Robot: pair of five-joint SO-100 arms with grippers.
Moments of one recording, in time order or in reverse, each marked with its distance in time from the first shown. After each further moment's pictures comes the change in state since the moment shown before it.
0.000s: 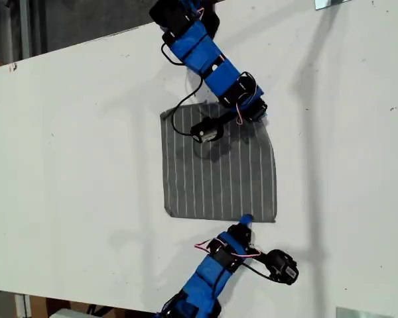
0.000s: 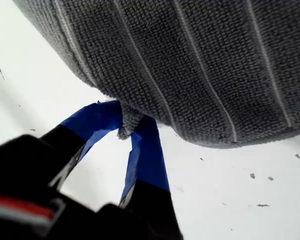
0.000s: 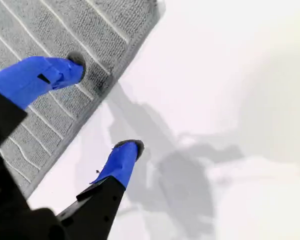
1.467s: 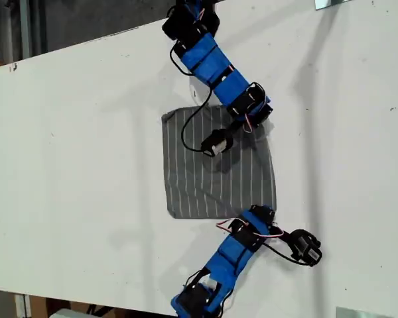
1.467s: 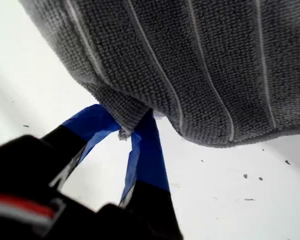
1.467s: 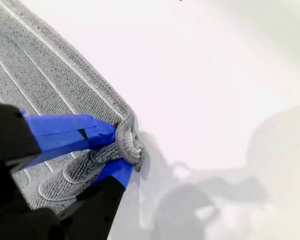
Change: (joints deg) arm 0 2.5 -32.4 -39.2 -0.3 2.1; arm 1 -0.7 -11.7 -23.4 12.5 -8.2
